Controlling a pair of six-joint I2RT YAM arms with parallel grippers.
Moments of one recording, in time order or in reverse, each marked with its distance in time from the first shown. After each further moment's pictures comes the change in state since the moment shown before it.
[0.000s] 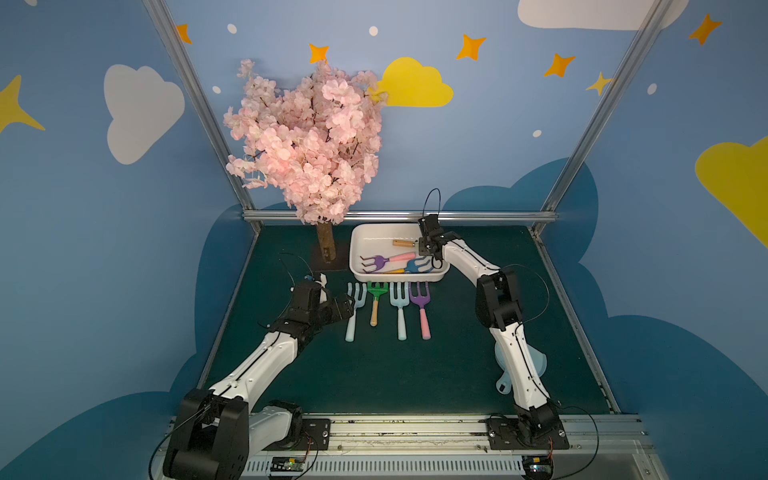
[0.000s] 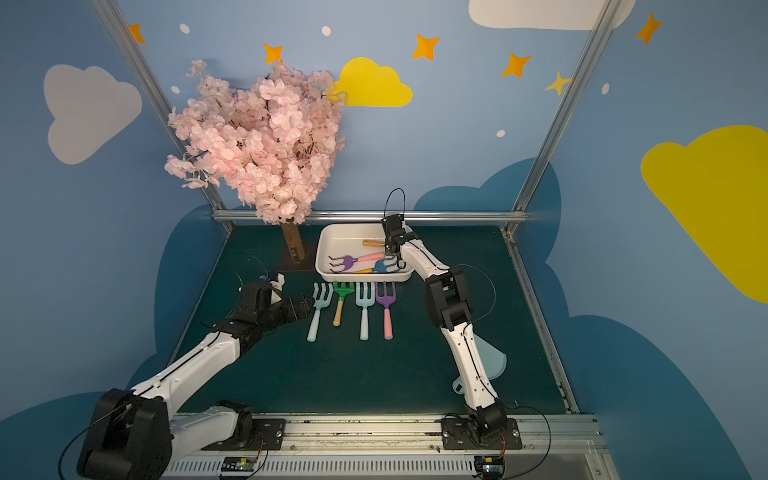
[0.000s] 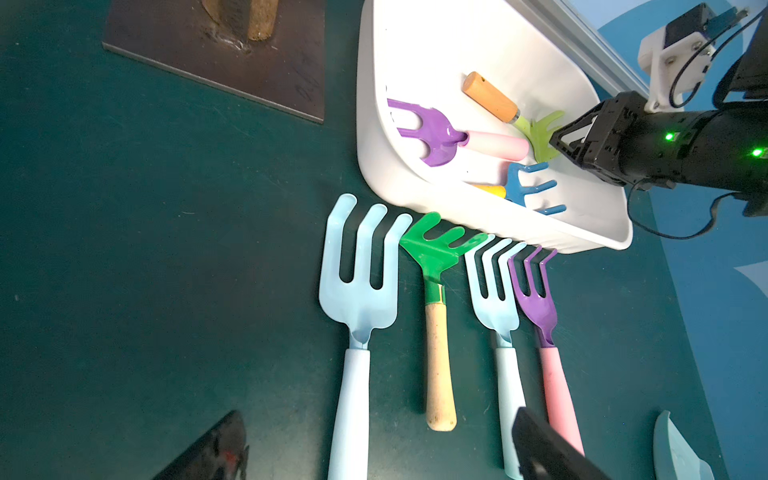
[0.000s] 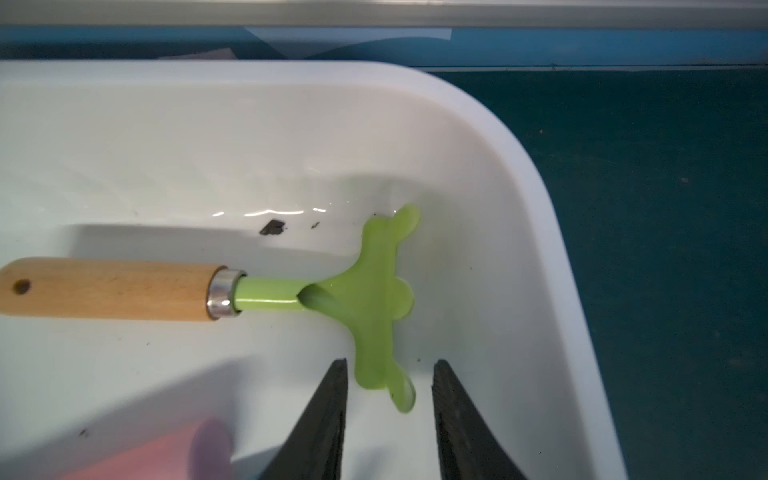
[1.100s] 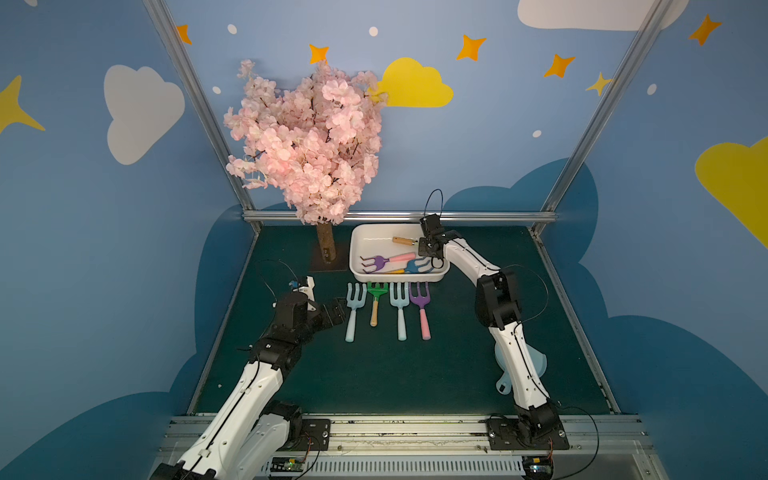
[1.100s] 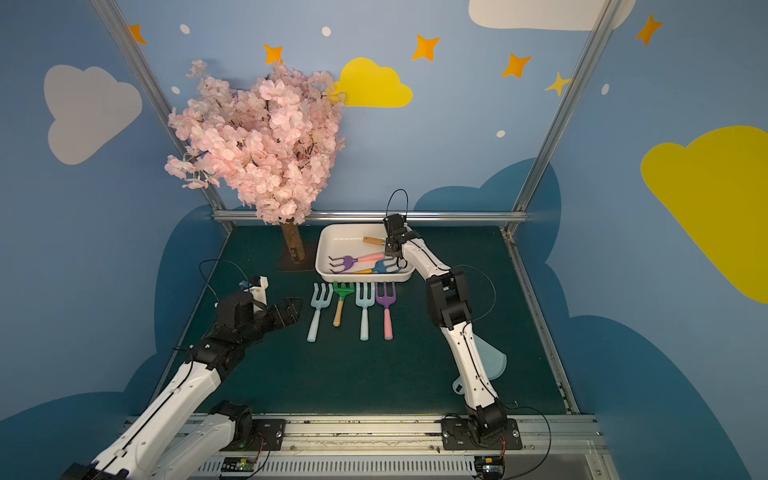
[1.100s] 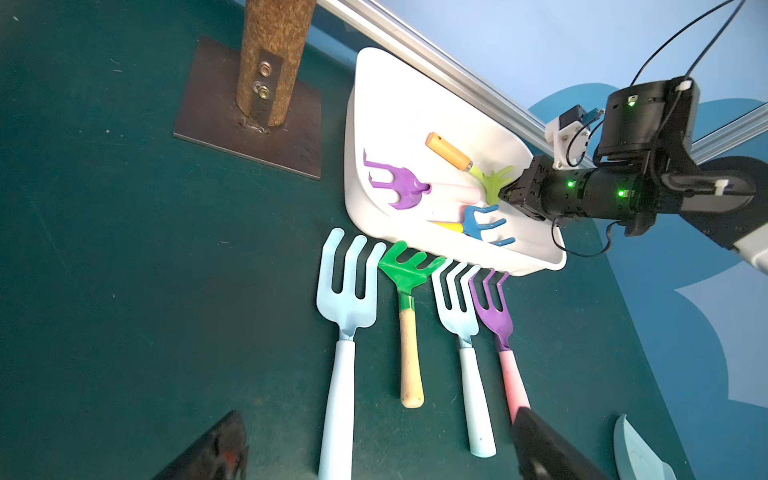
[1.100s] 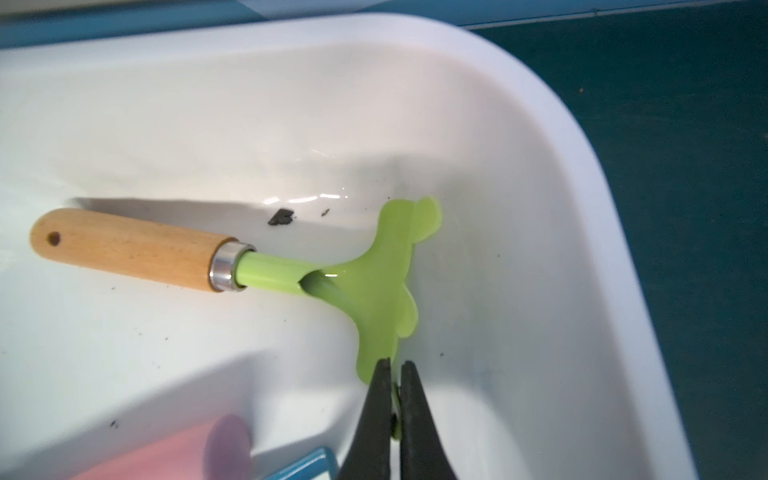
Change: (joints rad) left arm 0.000 -0.348 -0.045 -0.153 -0.044 -0.019; right arm -0.011 0.023 0.050 -0.065 -0.087 0.066
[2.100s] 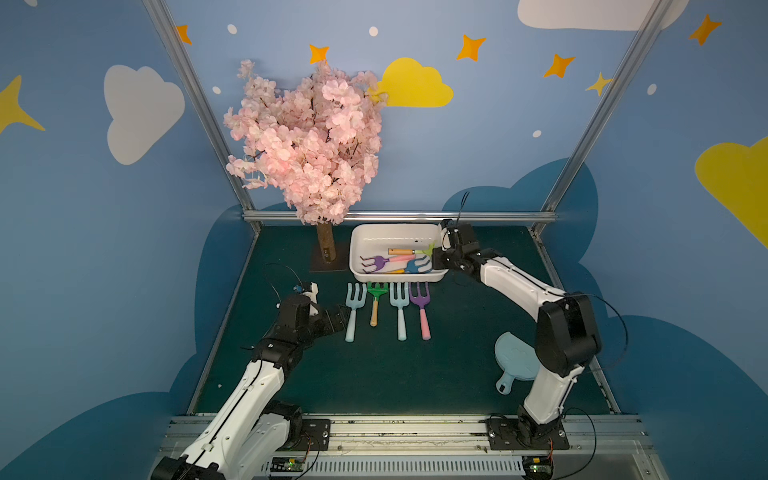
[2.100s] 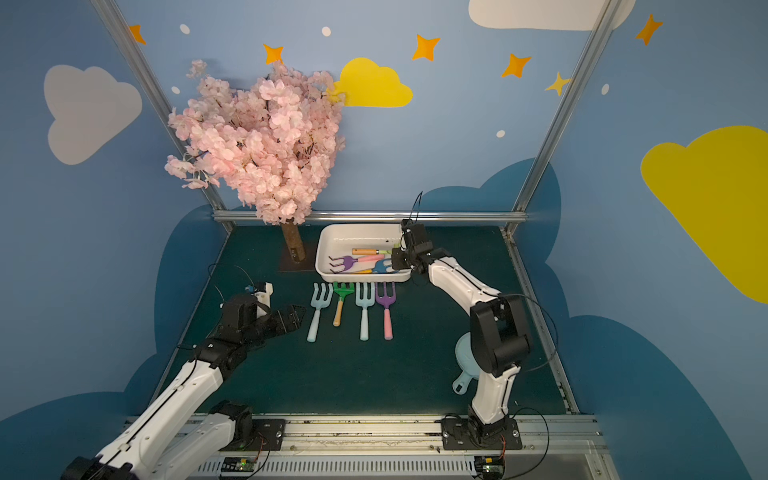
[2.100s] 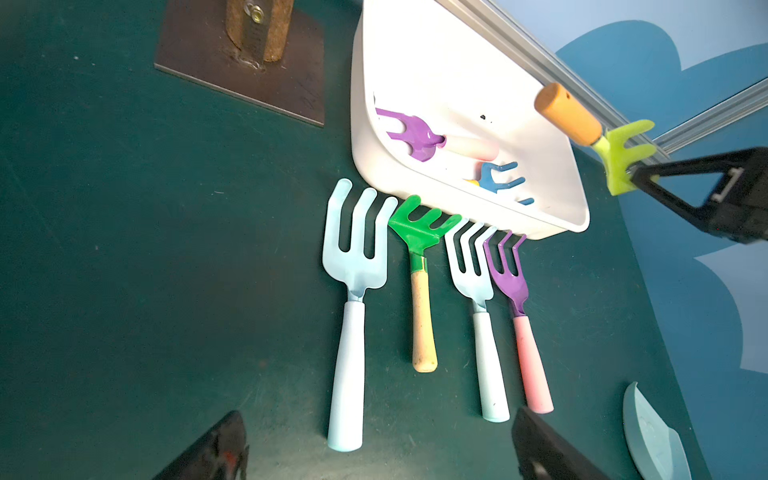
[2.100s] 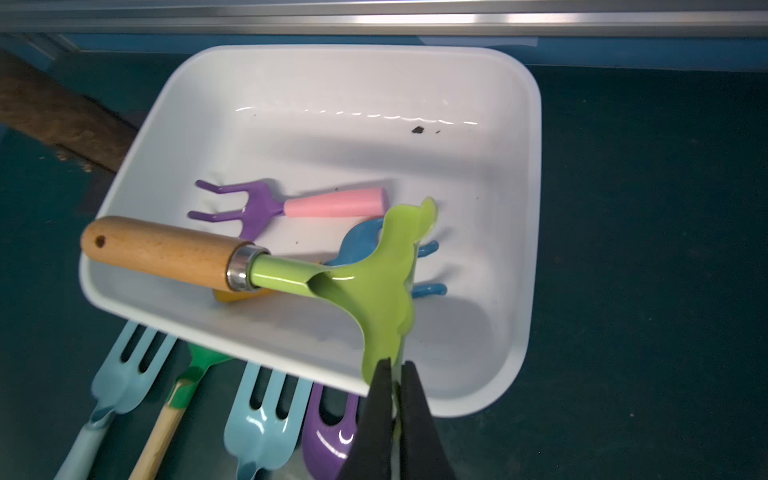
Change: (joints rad) left arm 0.000 0.069 -0.013 -0.019 0.053 0.024; right arm 0.023 -0.817 -0.966 0.352 -0.314 -0.159
